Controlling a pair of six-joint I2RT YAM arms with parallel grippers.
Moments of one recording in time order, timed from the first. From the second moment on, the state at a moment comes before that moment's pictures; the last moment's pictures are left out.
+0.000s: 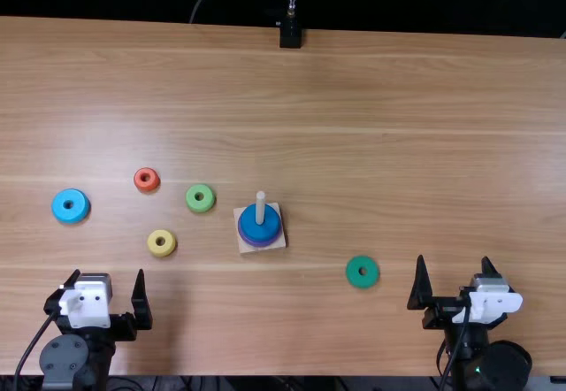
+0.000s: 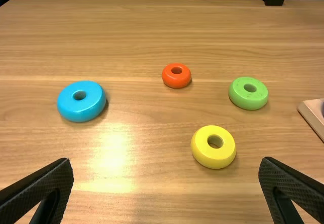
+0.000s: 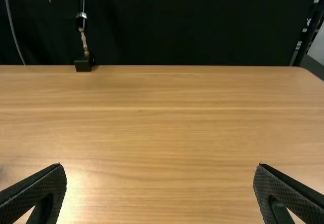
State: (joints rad) left arm 0.00 0.01 0.13 -0.48 0.00 -0.04; right arm -0.05 0.08 0.18 -0.23 -0.04 -0.05
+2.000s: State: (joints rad) left arm 0.00 0.01 0.13 -0.48 0.00 -0.04; right arm -0.05 0.01 0.08 -0.25 -0.04 -0.05
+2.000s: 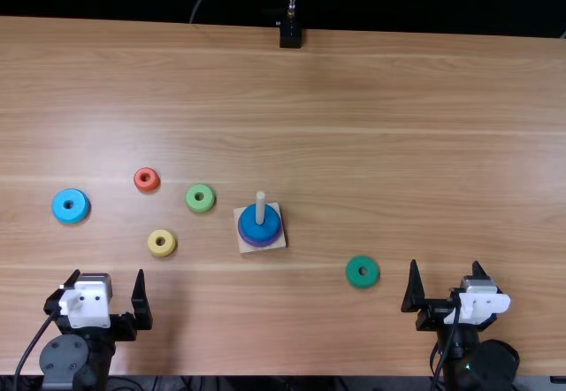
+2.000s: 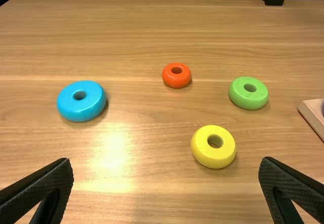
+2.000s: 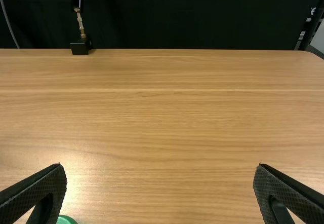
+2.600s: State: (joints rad) left arm 0.03 0.04 0.20 -0.54 0.00 -0.04; right arm -0.05 0.01 0.08 -0.25 -0.04 -0.05
